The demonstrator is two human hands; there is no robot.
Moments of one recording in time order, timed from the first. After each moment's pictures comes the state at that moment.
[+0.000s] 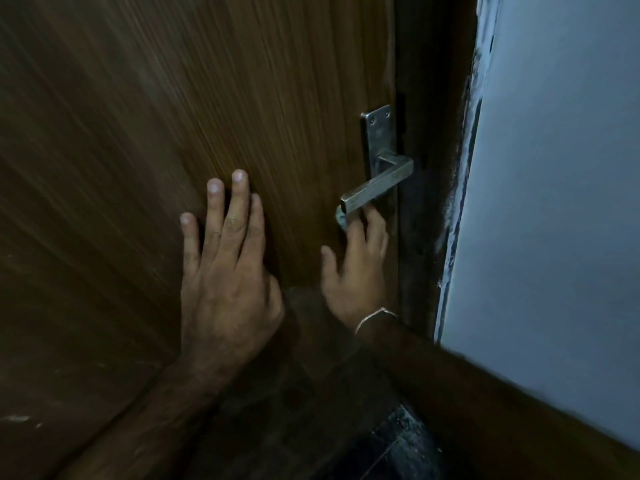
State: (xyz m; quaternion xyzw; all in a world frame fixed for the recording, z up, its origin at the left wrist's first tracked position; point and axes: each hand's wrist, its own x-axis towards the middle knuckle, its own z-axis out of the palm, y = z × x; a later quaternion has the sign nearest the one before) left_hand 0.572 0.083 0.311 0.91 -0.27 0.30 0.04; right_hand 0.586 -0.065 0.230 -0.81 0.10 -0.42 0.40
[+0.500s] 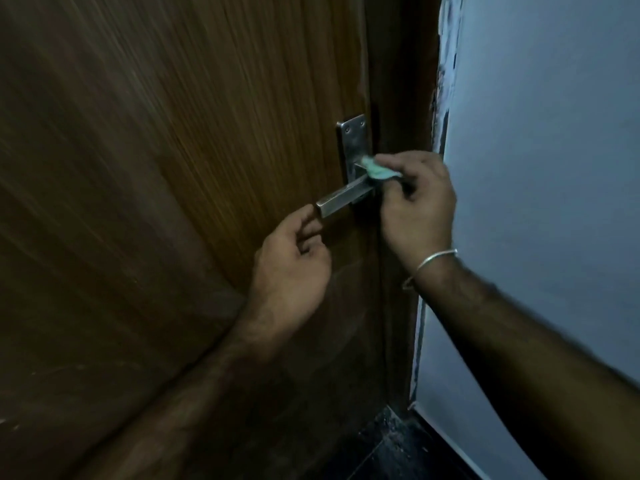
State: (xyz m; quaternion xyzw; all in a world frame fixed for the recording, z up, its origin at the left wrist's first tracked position) left_hand 0.558 0.006 0.318 0.83 -0.16 -0.01 0.53; right_hand 0.549 -0.147 0.316 -0.71 0.13 -0.49 0.48
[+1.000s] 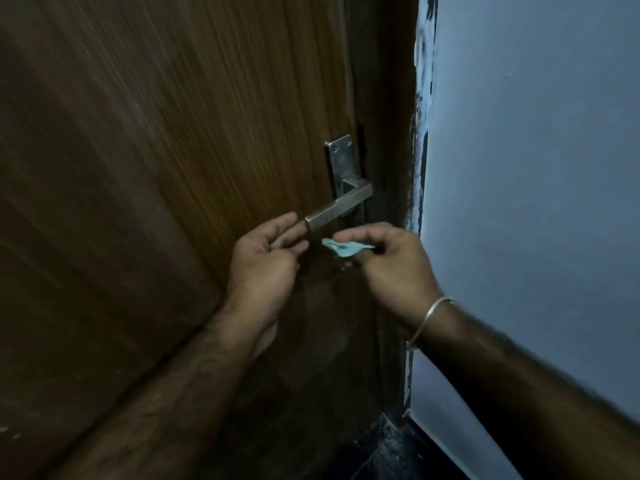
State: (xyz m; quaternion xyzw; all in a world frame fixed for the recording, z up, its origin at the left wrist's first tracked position) left_hand 0.551 0.001 0.343 0.74 -0.06 -0.06 0.67; right_hand 0.509 -0.131 0.306 -0.74 0.09 -0.25 0.62
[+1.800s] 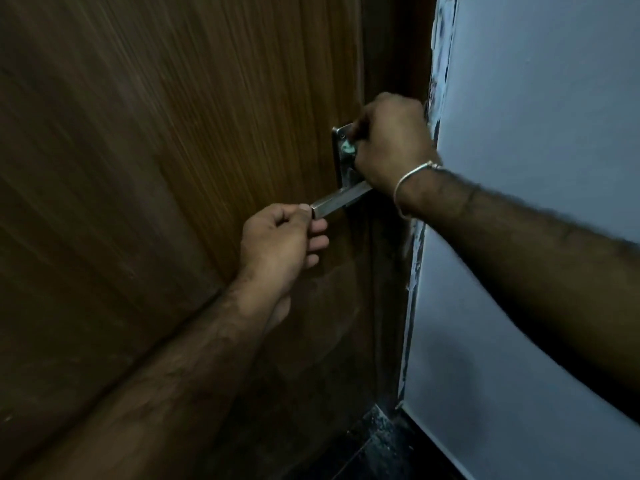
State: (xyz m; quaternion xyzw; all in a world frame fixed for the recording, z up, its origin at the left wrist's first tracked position) left_hand 0.558 -0.009 0.341 0.74 -0.03 -0.03 0.67; right_hand 0.583 -0.168 0.387 -0.88 0.09 -0.39 0.24
